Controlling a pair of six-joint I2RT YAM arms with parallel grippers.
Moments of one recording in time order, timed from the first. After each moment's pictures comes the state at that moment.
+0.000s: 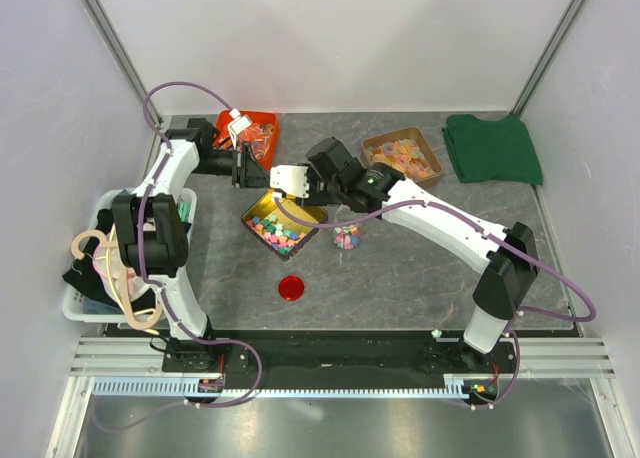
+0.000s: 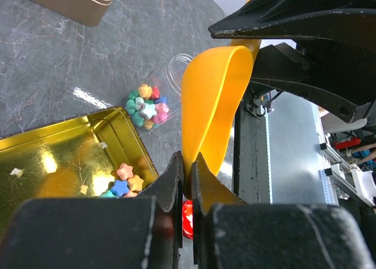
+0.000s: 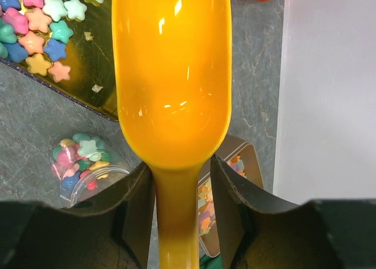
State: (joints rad) left arm 0.00 1.90 1.59 -1.12 1.39 0.73; right arm 0.87 1.74 1.64 -0.63 0.12 -0.83
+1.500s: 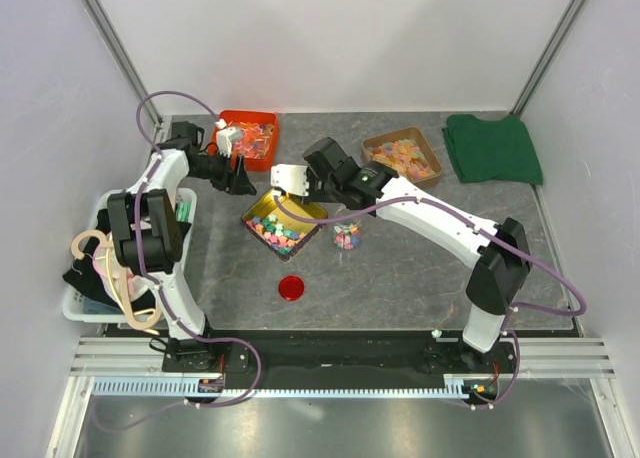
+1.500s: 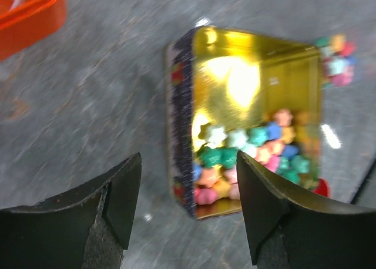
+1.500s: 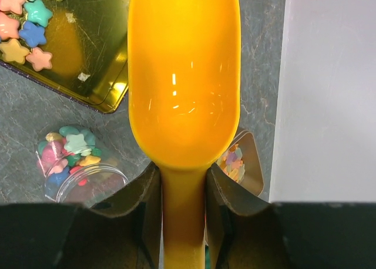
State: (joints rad) left arm 0.10 1.93 1.49 -0.75 0.86 0.51; right arm 0.87 1.78 1.67 -0.64 0.19 -0.83
